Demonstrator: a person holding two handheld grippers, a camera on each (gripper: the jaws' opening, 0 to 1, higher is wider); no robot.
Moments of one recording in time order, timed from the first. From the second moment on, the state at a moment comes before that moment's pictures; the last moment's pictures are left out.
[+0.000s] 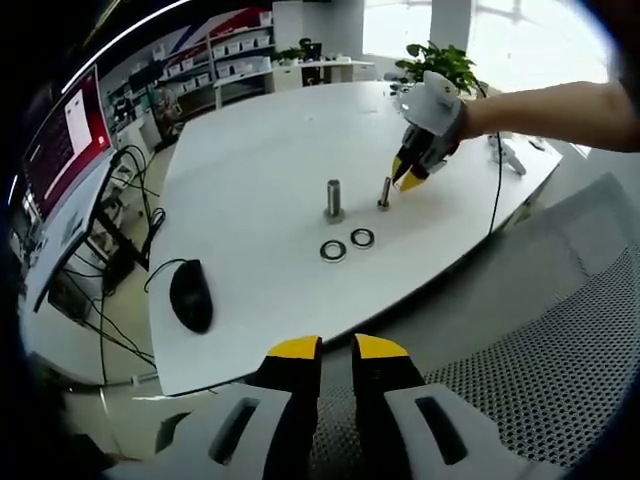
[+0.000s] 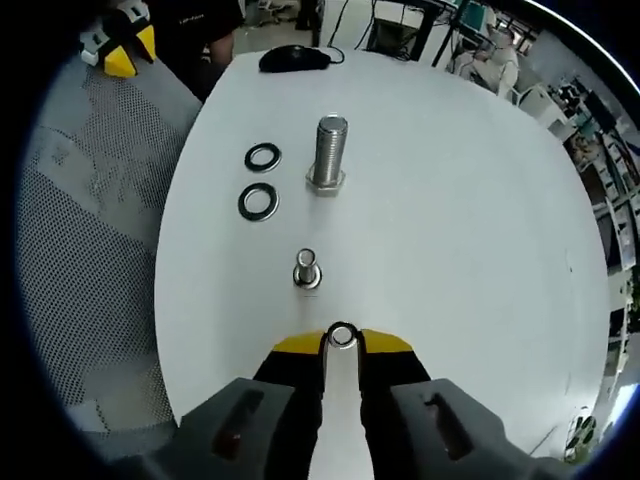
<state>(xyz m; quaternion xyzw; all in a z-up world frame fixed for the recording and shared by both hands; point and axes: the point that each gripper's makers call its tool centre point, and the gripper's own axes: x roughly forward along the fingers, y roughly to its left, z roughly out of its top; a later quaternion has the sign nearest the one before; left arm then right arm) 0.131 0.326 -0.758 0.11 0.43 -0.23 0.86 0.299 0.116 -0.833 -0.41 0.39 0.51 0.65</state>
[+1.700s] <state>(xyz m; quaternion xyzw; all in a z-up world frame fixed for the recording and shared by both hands) 0.133 0.323 -0.756 0.10 0.42 -0.25 0.87 0.283 0.156 -0.822 -0.48 0.42 0.56 0.53</state>
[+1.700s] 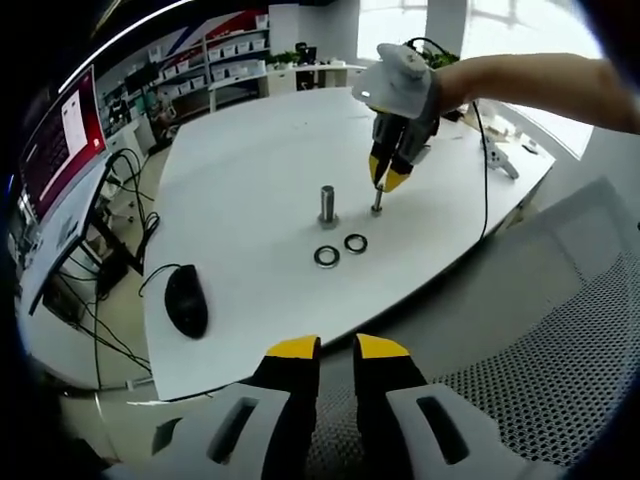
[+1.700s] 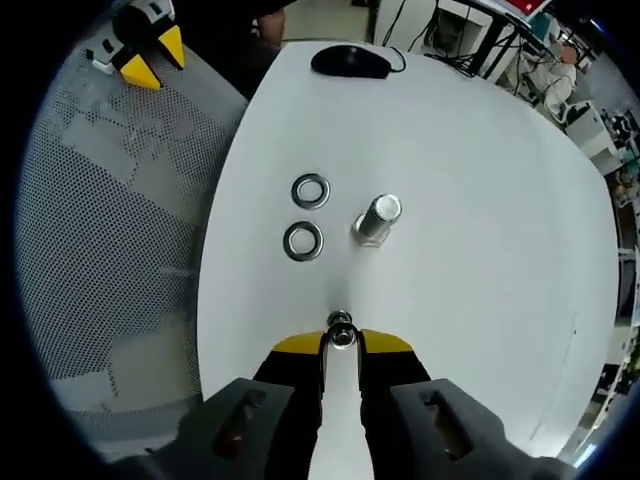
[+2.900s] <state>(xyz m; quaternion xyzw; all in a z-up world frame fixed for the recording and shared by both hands) 0.132 0.323 -0.755 0.10 0.42 -0.24 0.87 0.280 0.151 -0.856 -0.50 0.44 0.55 0.51</state>
